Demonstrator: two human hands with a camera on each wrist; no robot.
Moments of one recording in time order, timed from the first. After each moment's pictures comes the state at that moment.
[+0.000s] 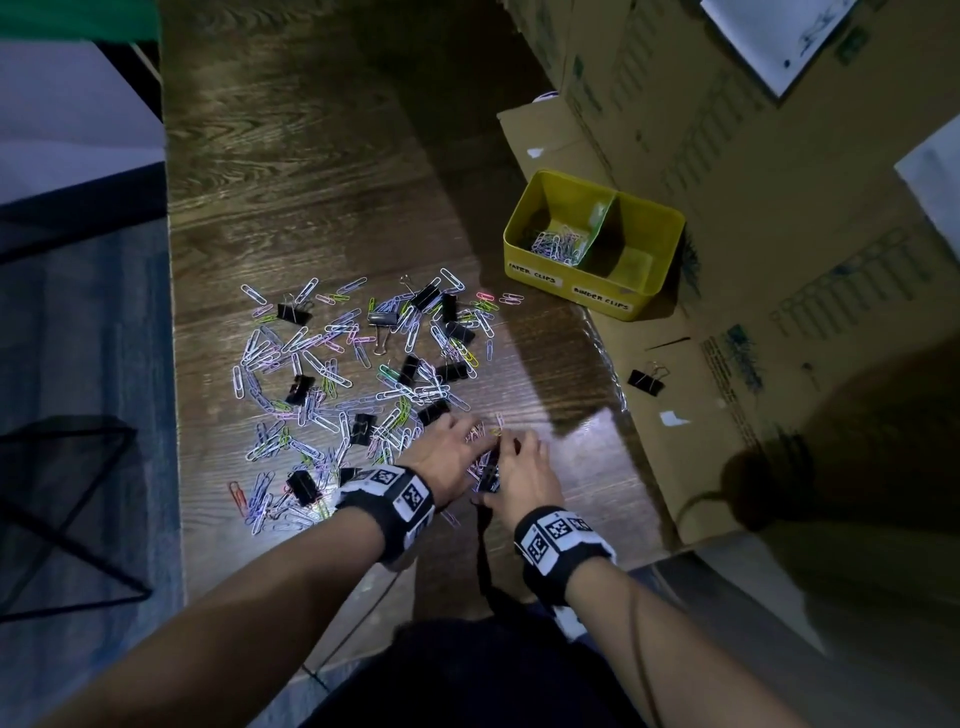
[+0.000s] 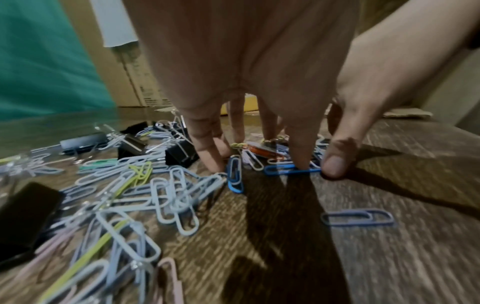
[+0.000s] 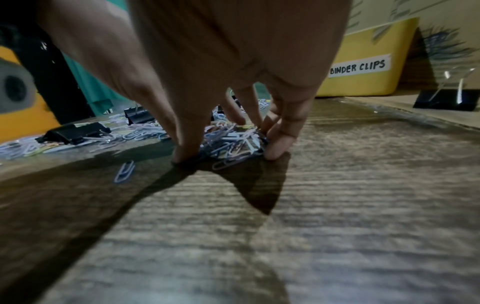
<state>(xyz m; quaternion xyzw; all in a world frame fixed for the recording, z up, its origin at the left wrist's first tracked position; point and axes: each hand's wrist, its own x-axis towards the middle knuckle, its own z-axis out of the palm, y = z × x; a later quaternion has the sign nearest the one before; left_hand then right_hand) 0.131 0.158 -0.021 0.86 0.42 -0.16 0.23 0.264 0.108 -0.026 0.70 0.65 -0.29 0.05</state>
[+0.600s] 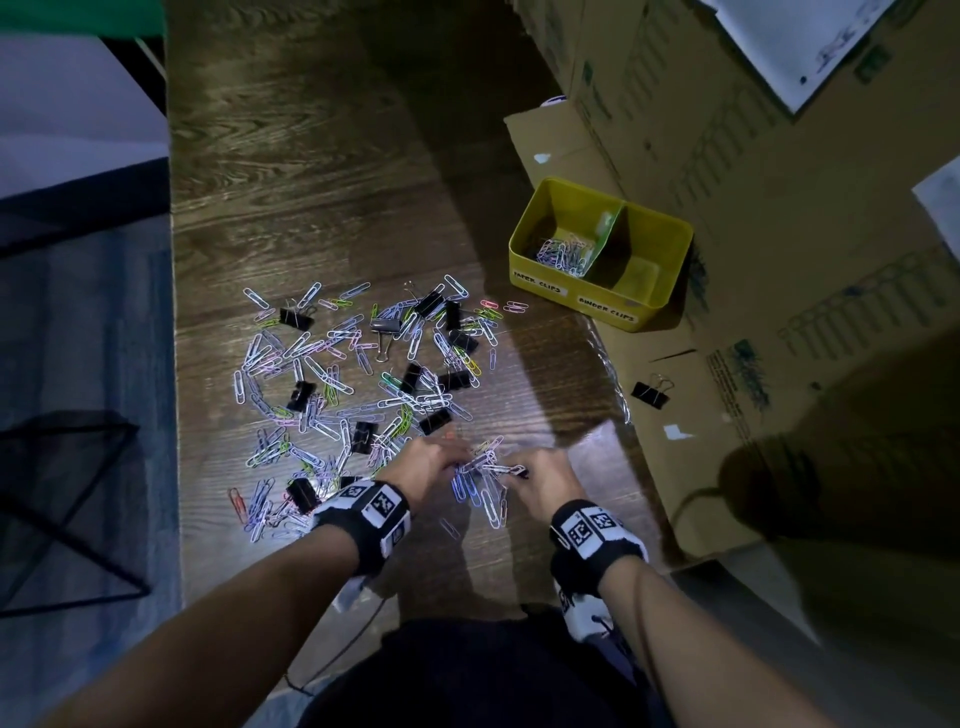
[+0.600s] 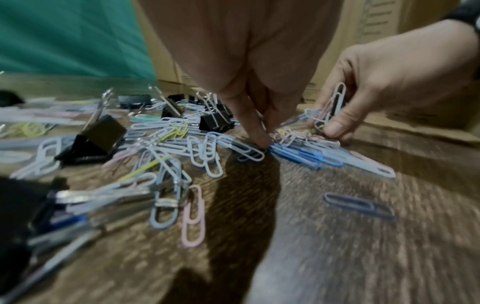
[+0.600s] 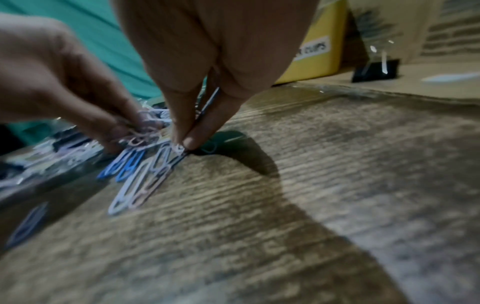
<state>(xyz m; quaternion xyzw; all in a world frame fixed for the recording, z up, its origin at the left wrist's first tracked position) 0.102 0.158 -0.028 0.80 0.48 0.06 0.35 0.295 0.129 -0.019 0.68 0.59 -0.43 -0.04</state>
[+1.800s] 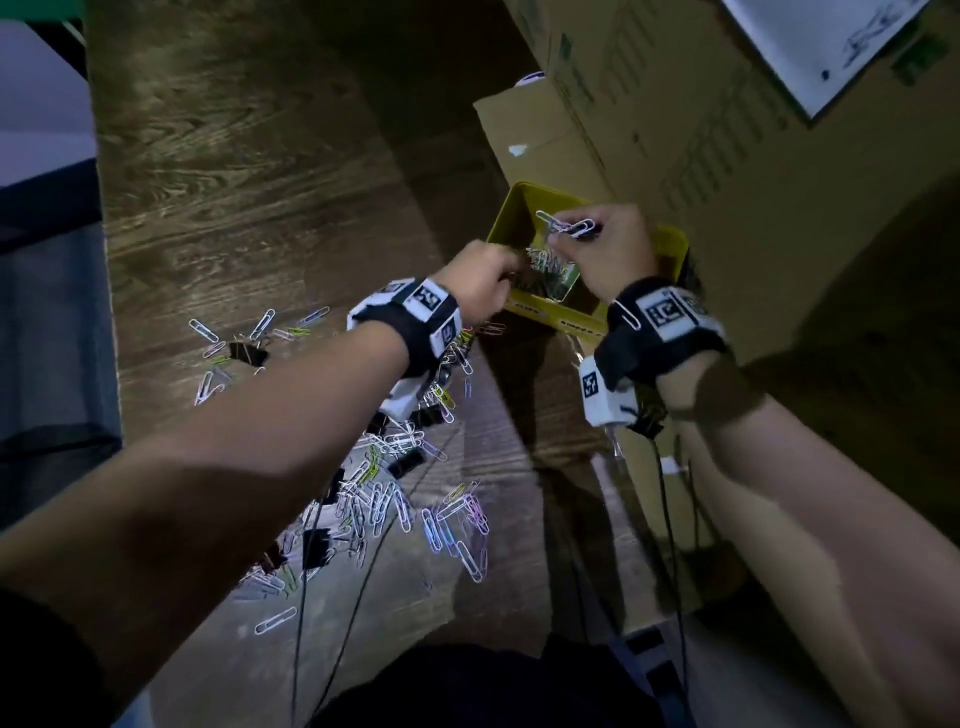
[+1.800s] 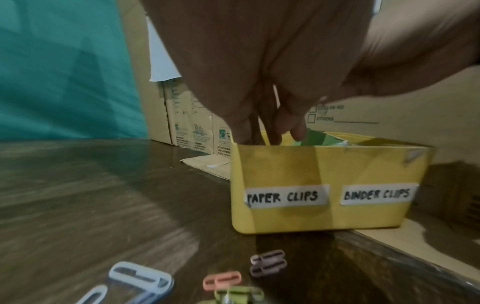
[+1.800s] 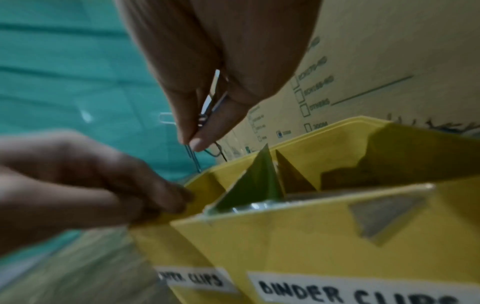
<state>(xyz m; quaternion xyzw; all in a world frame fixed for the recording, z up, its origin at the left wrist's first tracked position) 0.215 0.392 0.043 0.83 0.47 0.04 0.31 0.378 0.366 0.070 0.70 0.51 -0.35 -0.35</state>
